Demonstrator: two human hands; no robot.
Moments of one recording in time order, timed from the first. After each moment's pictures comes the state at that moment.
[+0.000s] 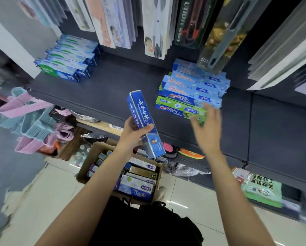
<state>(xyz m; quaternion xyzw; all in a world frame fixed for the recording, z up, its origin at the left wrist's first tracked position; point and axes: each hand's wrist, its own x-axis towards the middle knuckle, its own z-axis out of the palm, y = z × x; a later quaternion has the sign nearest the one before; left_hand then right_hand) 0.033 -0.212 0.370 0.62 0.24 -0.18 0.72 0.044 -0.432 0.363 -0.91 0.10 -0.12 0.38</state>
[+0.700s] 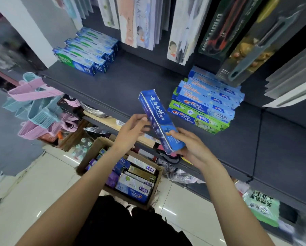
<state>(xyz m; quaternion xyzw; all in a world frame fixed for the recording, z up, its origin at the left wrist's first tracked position) 0.030 -0.173 0.379 0.73 0.13 -0.11 0.66 0.031 -0.367 0.390 -0.63 0.14 0.32 0.70</state>
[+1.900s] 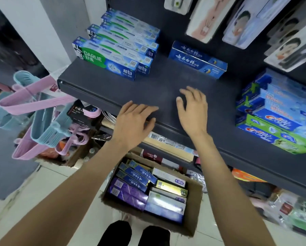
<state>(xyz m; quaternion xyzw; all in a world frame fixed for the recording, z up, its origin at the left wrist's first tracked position) 0.155 0.046 0.266 0.94 -0.19 0.19 0.23 0.190 -0.139 0.289 -0.97 0.01 -0.09 0.21</state>
